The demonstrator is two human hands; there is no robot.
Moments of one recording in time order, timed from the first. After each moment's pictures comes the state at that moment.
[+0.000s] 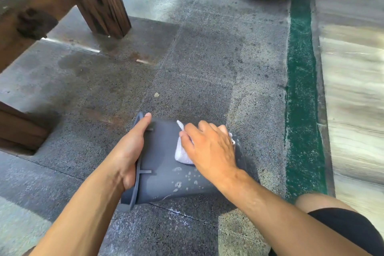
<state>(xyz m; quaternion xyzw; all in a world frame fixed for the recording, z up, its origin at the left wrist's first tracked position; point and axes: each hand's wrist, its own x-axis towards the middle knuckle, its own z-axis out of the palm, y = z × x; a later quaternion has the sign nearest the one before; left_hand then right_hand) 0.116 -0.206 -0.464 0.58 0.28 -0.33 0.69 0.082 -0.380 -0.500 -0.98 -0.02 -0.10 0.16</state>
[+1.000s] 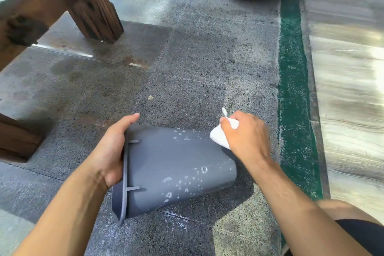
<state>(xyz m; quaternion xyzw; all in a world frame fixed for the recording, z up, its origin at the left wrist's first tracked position) 0.127 -0.198 -0.460 0.60 0.25 -0.30 0.70 0.085 -0.469 -0.502 -0.94 0.21 -0.07 0.26</state>
